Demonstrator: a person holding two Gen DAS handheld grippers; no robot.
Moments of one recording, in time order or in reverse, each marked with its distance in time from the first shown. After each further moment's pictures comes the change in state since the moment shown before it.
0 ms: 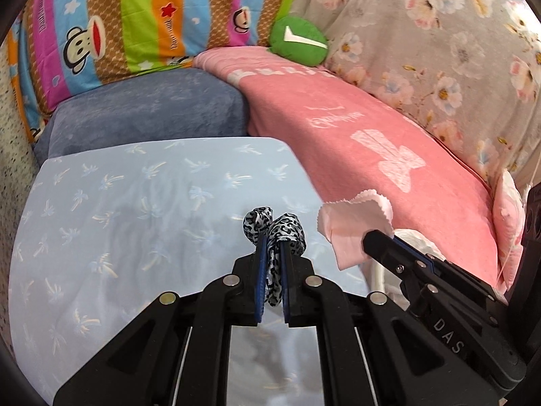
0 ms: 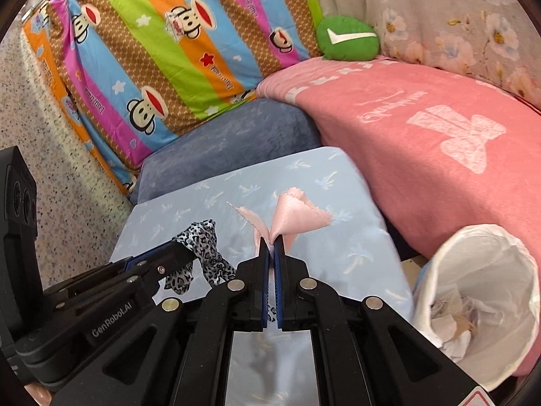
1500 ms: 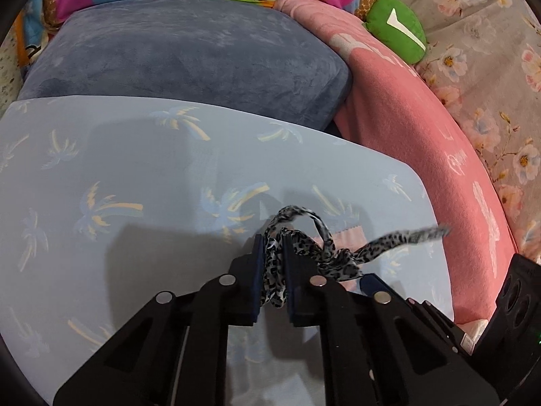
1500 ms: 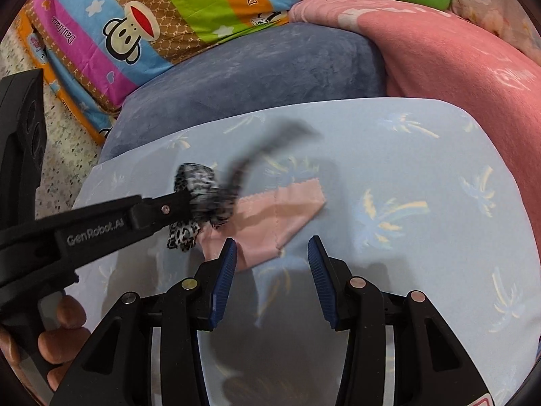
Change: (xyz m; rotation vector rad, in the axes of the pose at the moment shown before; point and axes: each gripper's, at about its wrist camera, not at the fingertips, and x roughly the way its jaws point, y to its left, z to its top) left arm 0.167 0.189 0.055 -0.305 0.156 0.047; right arm 0.329 0.074 0.026 -0.126 0.271 0.044
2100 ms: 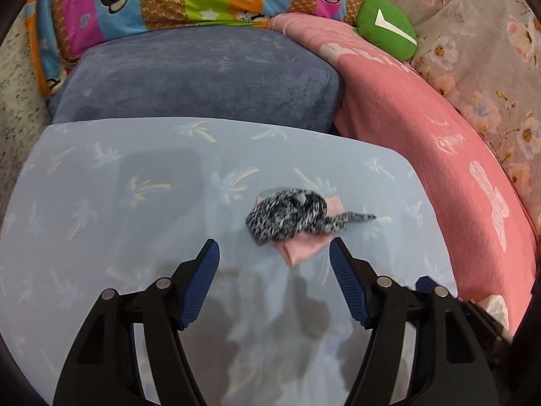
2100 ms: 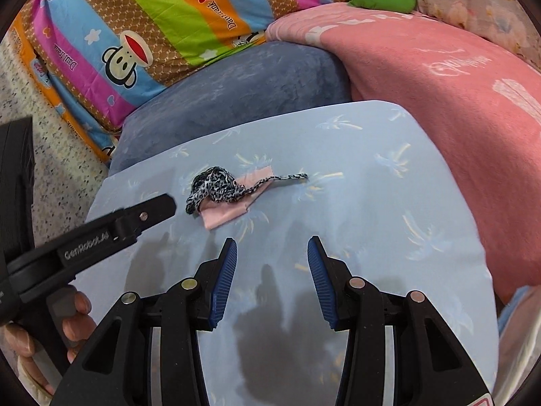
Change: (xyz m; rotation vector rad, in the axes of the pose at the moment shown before) left arm -0.034 -0.034 -0.022 0.088 -0.064 0.095; right arm -0.081 -0.033 -0.033 0.074 -0.042 -0.021
